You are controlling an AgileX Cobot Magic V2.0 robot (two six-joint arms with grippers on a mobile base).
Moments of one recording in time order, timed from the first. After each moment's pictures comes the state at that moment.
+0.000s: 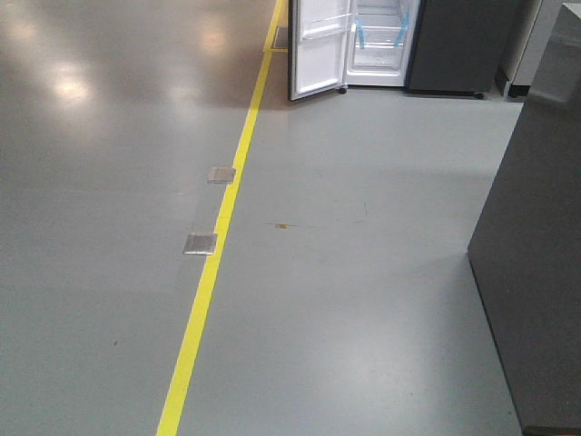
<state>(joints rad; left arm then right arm) -0.01 -0.01 0.03 0.00 0.08 -0.03 0.21 0.35 -0.62 0.75 1.09 -0.70</state>
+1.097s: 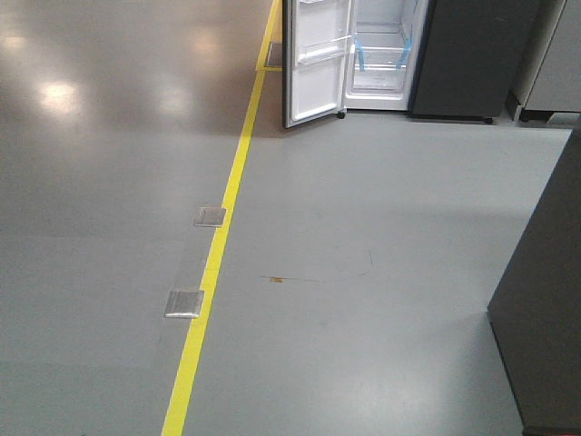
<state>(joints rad) -0.01 -0.01 0.03 0.00 0.08 -0.03 0.21 0.35 -0.62 0.75 1.09 -0.70</state>
